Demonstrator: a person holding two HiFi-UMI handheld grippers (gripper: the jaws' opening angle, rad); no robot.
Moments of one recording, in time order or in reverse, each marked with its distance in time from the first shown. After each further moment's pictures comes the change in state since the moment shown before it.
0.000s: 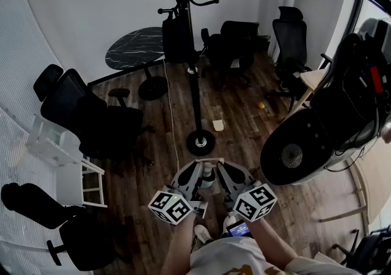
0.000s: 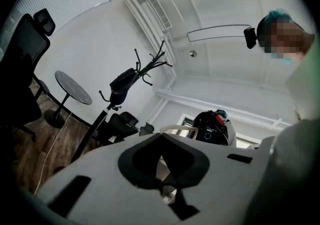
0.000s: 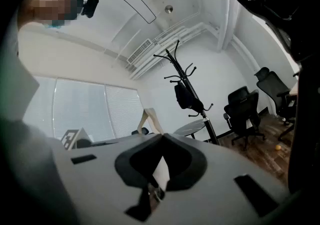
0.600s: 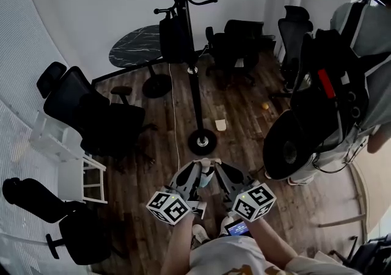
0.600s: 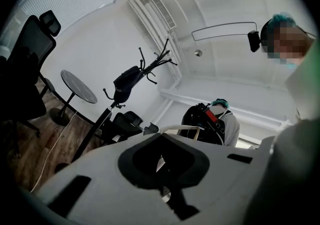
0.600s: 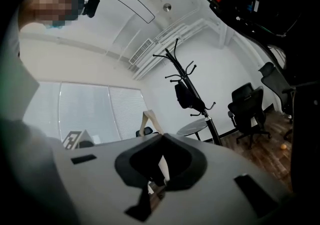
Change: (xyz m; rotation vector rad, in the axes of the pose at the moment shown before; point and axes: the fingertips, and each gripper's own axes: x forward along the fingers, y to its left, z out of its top) left arm 0.021 0.005 -0.017 -0.031 -0.014 0.062; right arm 0.001 -0.026 0.004 0.010 0.023 0.059
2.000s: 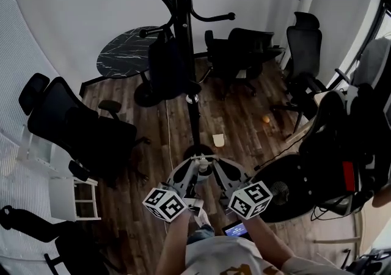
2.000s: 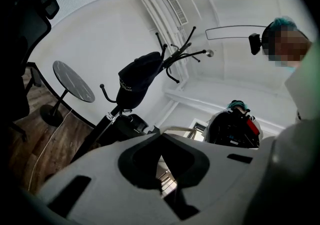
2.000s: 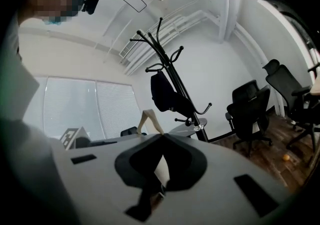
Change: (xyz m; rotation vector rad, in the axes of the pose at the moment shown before) left arm 0.182 0.141 0.059 -0.049 0.000 -0.018; right arm 0.186 -0.149 0.035 -0.021 0.035 -0.040
